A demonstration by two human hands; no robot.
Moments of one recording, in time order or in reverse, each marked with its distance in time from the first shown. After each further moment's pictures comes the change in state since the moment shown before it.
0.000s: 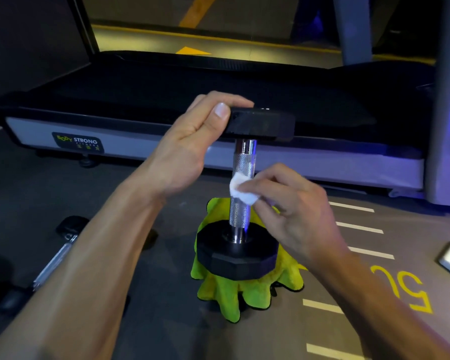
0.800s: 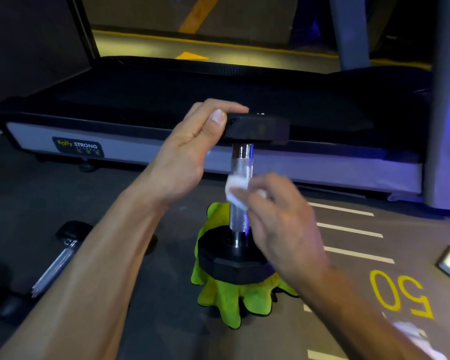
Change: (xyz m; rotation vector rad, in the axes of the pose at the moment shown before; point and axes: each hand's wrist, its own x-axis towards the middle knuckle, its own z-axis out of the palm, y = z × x) left_hand 0.000 -0.003 0.000 -0.062 0.041 -0.057; right_hand -0.002 -0.017 0.018 -0.192 0.089 -0.052
